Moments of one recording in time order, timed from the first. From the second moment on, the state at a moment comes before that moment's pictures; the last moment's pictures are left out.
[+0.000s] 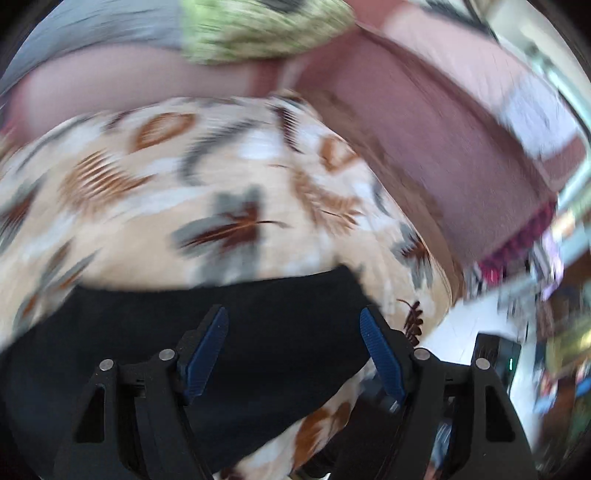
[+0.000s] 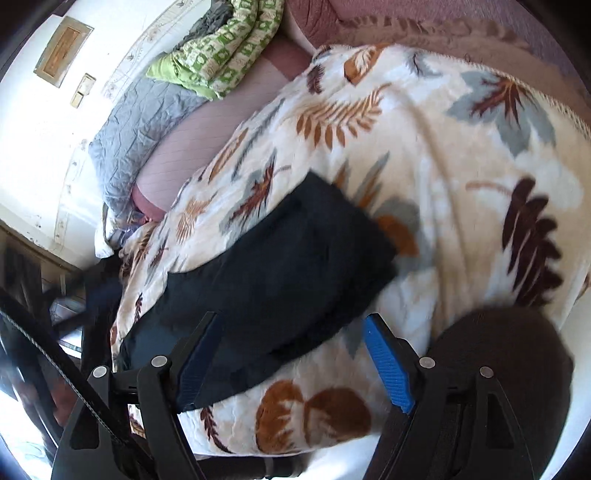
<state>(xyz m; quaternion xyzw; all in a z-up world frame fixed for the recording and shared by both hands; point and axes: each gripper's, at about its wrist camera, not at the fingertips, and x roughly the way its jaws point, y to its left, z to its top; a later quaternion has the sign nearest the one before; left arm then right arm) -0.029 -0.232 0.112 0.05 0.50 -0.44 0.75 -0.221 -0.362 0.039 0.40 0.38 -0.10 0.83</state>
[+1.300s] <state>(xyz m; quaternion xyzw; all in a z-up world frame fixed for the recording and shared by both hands) 0.025 -0.209 0.058 0.00 0.52 -0.46 0.72 -0.128 -0.266 0.078 0.20 0.35 0.00 0.92</state>
